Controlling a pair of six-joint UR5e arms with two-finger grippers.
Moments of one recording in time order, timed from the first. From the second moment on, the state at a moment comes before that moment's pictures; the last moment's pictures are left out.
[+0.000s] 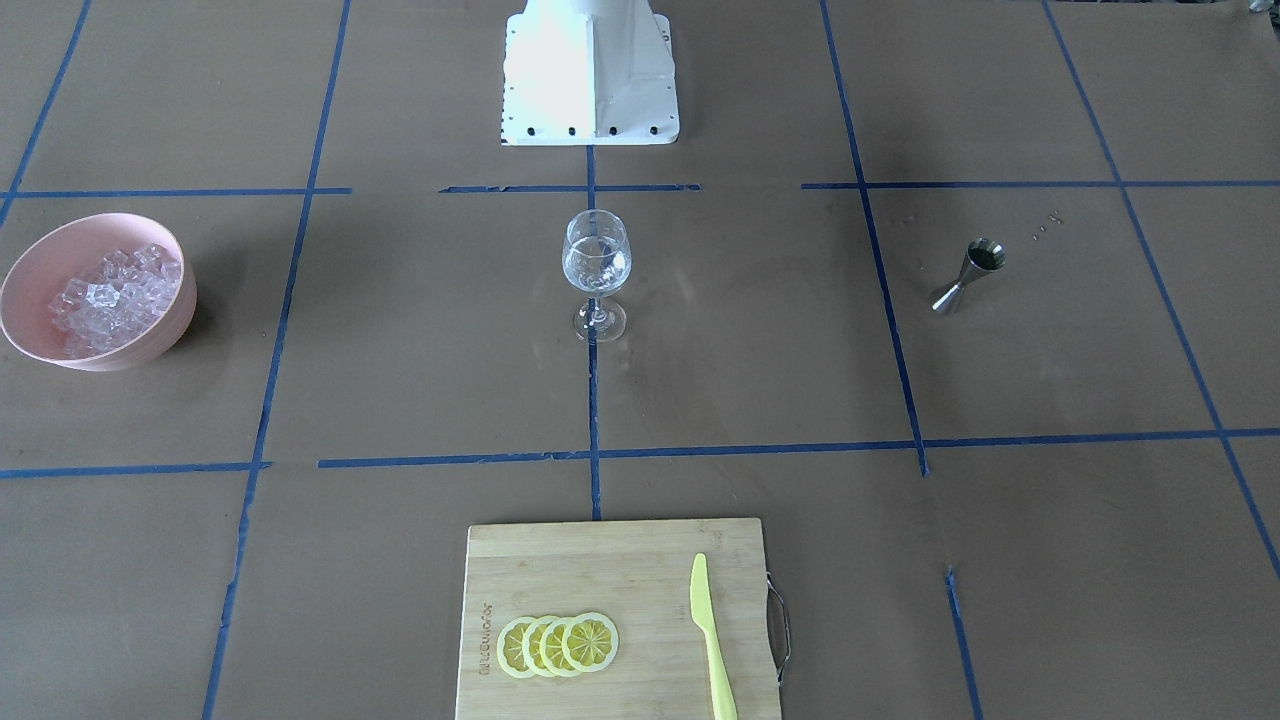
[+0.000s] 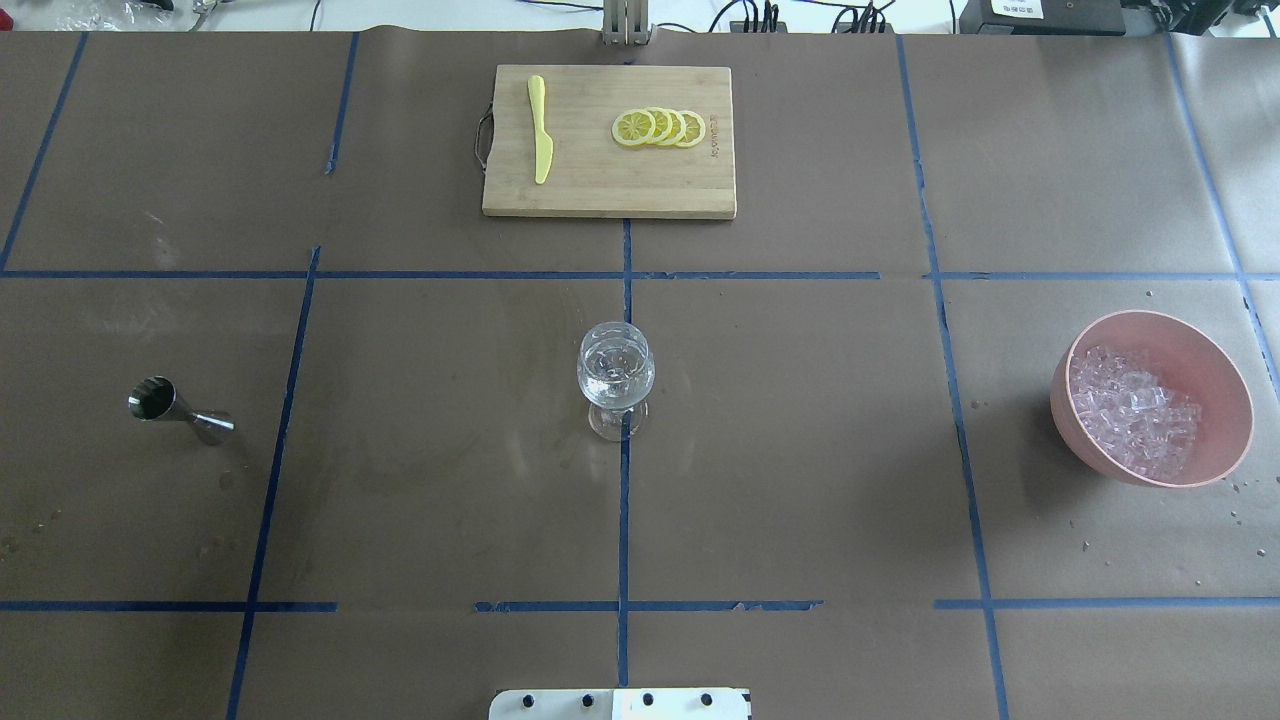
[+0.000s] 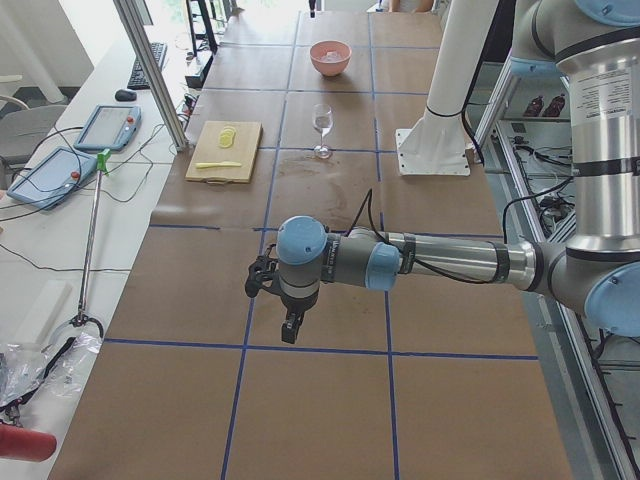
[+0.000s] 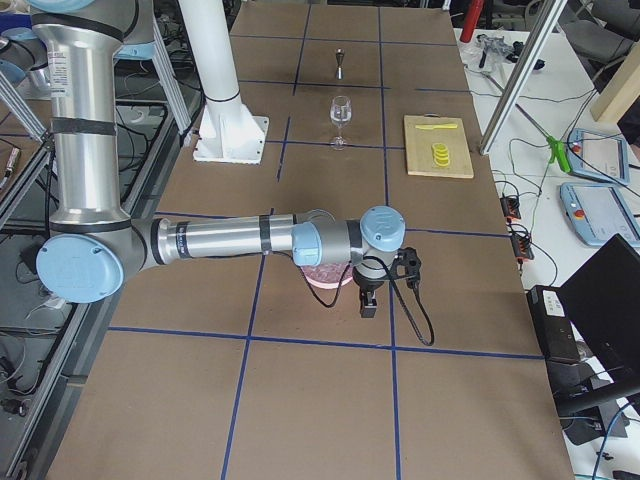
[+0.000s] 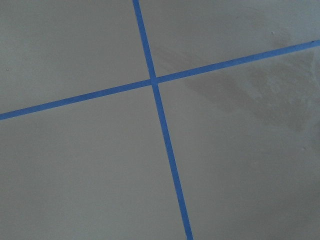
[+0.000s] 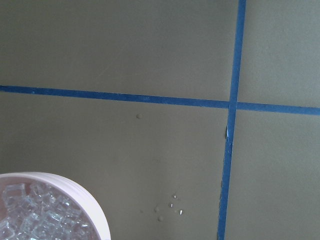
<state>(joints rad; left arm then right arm) -1.54 -1.41 -1.80 -1.65 -2.34 0.11 1.46 -1.58 1.68 -1.56 2.41 0.09</state>
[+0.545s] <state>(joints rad) -1.54 -1.43 -1.76 -1.77 -2.37 0.10 1.46 -1.58 1.68 -1.56 2.40 0.08</state>
